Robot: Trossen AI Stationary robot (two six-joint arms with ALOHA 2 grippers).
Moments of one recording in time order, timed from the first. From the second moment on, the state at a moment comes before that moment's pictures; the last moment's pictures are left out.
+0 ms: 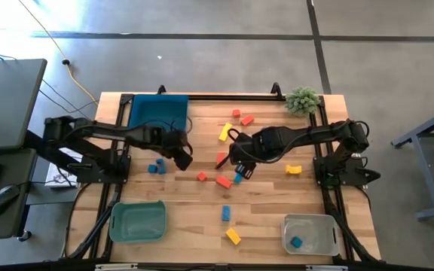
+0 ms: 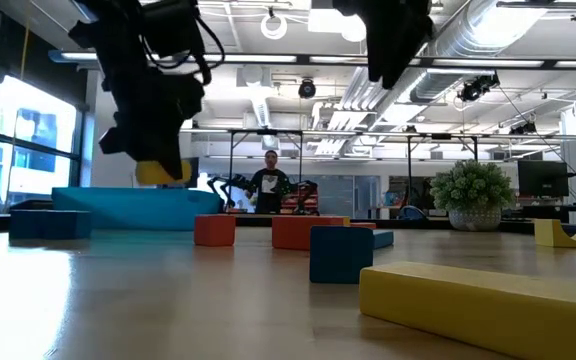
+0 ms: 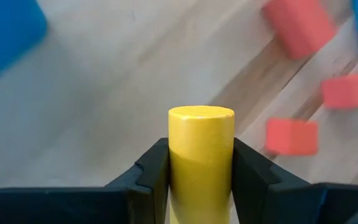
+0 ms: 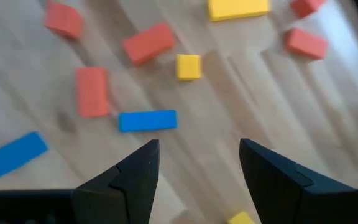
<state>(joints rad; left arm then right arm) 0.27 1.33 0.78 -0.57 -0.05 -0.67 0.13 1.76 1.71 -1.33 0.27 0.67</state>
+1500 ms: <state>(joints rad) 0.98 1.38 0.78 -0.58 -0.11 0.06 0.13 1.91 1.71 -1.03 0.18 0.65</state>
